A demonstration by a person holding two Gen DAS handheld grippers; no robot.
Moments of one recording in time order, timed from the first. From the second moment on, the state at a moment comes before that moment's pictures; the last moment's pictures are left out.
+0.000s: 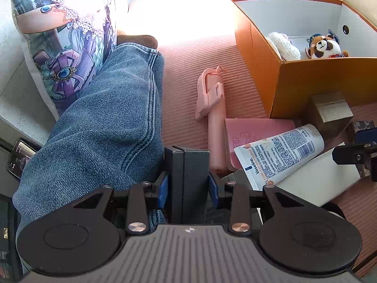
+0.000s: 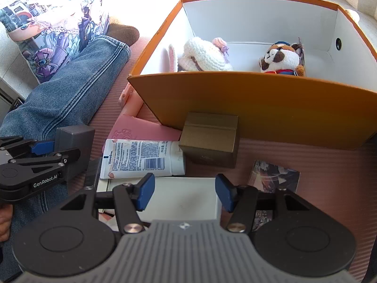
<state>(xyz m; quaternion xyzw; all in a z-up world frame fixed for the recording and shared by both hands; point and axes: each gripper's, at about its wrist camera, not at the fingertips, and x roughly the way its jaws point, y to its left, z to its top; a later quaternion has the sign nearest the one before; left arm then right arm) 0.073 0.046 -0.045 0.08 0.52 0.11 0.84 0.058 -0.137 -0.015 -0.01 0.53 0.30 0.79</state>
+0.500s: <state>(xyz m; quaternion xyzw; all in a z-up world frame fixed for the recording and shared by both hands) 0.035 0.042 -0.008 0.02 0.50 0.03 0.87 0.009 -0.120 0.000 -0.08 0.53 0.39 0.75</state>
